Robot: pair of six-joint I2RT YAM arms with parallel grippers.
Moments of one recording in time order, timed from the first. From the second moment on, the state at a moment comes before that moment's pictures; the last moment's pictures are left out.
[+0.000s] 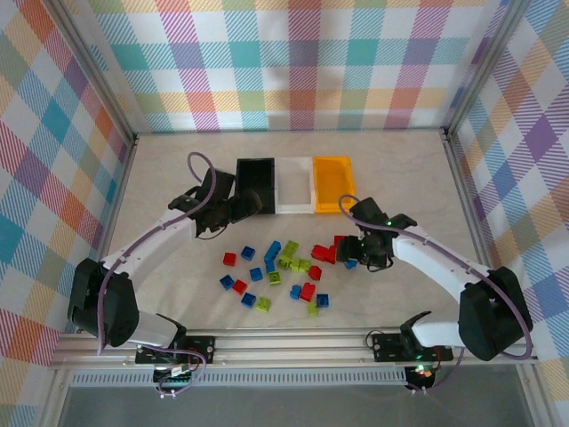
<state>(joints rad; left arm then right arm) -0.43 1.41 1.05 -0.56 -0.02 -0.78 0.52 1.31 0.82 -0.83 -0.05 0.59</state>
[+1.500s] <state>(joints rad) -0.43 1.20 0.97 -0.64 -0.11 -0.82 0.40 1.89 1.55 -0.66 0.02 0.49</state>
